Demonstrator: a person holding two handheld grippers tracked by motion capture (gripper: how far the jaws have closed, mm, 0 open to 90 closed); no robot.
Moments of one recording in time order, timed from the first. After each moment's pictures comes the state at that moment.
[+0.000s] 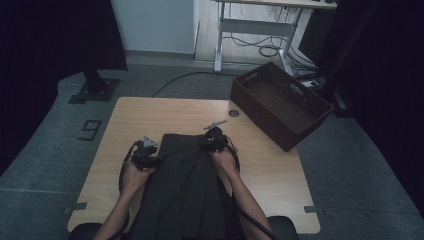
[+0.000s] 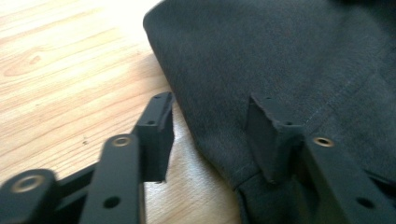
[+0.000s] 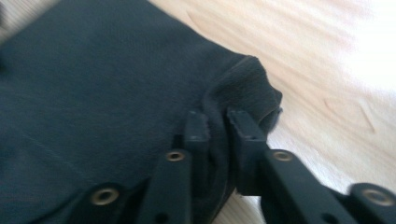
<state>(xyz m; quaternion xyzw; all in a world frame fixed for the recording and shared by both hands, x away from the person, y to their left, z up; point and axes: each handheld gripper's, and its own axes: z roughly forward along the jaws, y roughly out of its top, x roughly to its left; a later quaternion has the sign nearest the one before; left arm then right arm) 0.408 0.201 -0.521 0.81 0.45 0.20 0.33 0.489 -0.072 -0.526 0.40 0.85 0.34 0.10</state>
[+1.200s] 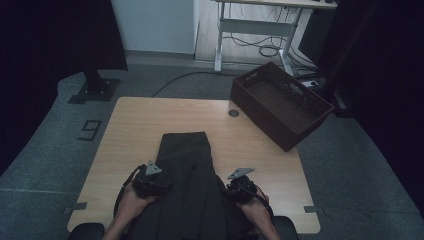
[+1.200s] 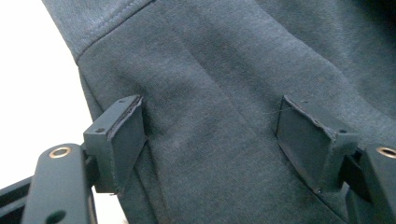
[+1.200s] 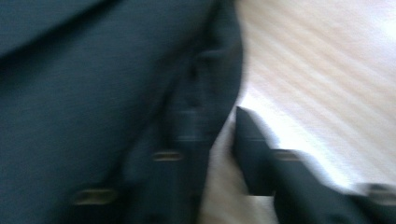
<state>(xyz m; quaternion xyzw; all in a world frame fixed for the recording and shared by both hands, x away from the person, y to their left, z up) 0.333 0.189 -0.537 0.84 0.40 0.16 0.32 0.316 -0.153 -0.531 0.36 0.87 0.31 0.09</state>
